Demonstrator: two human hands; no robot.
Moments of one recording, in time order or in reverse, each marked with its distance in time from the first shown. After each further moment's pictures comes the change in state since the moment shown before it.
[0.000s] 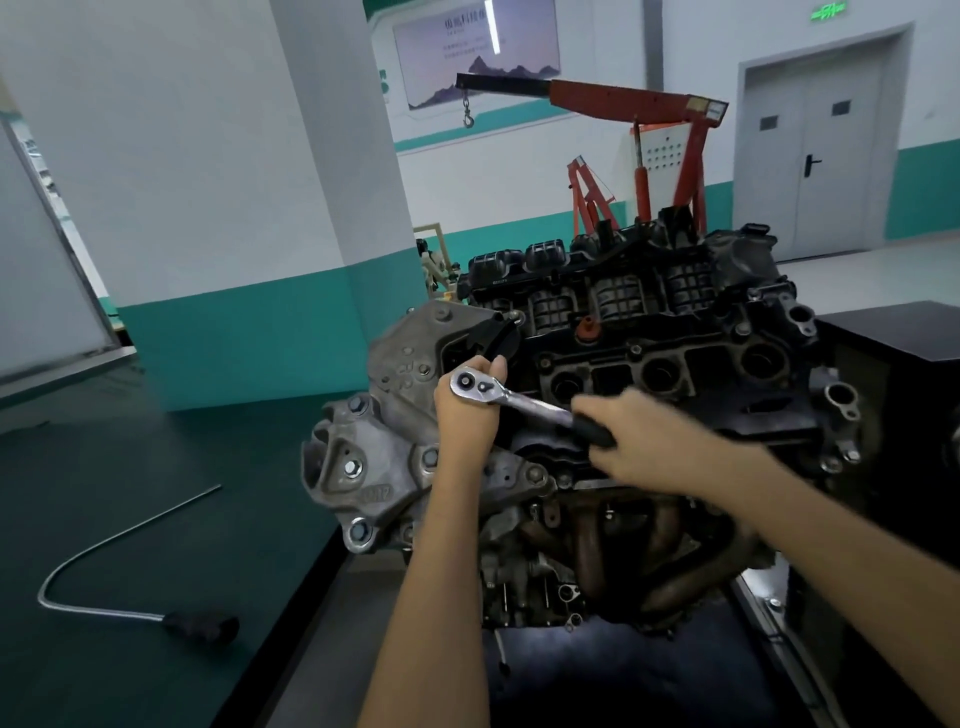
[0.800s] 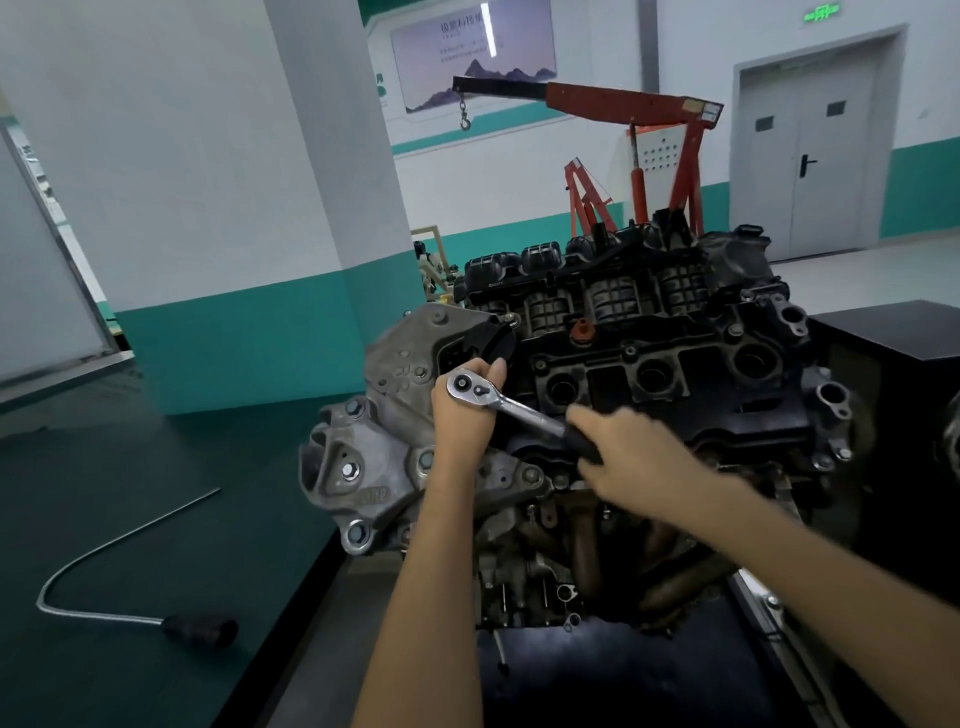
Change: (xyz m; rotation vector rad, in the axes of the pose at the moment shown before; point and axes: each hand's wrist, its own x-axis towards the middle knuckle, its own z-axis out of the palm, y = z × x) left_hand -0.003 0.004 -0.002 0.013 -0.043 0.033; right_hand -0.012 -0.014 0.016 -0.111 0.119 0.069
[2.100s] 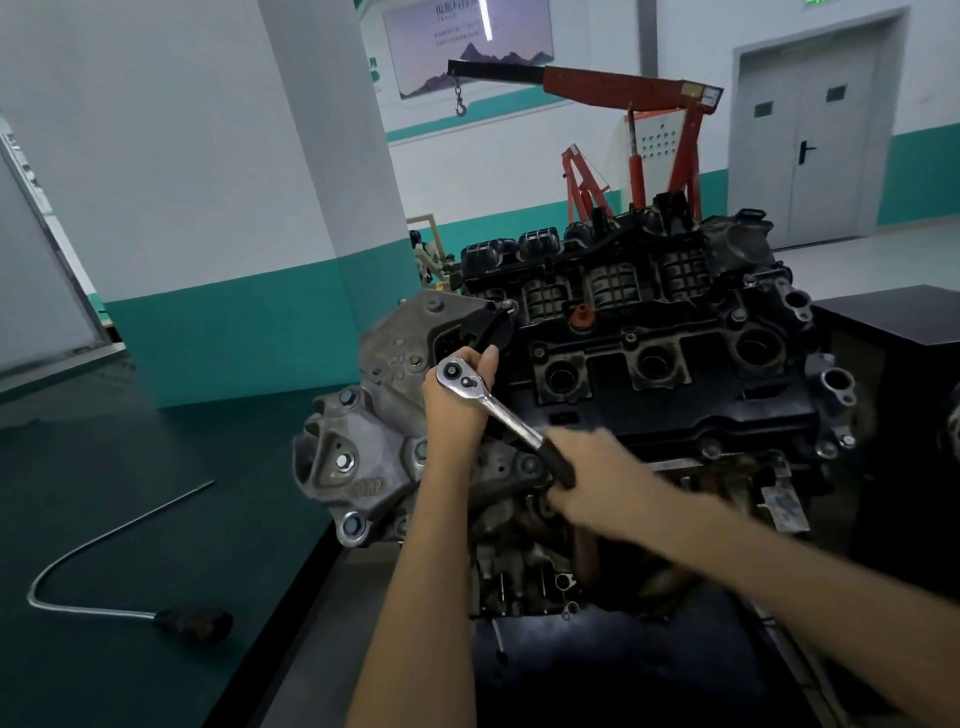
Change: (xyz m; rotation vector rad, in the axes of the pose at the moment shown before) left_hand 0.001 -0.008 -0.001 0.012 0.060 0.003; right_hand -0.008 -0.024 0.018 0.377 -0.145 0.030
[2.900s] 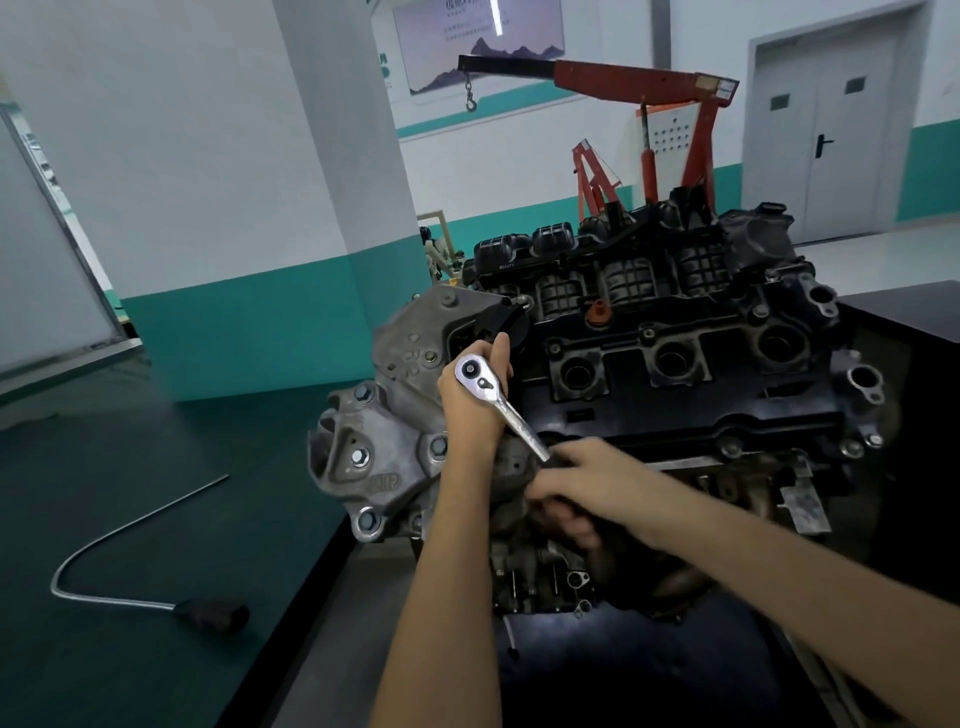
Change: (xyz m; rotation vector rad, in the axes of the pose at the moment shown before) left_hand -0.003 0.007 0.004 -0.034 0.055 -0.023; right_hand -0.001 -0.024 0.007 0.786 -0.284 0.351
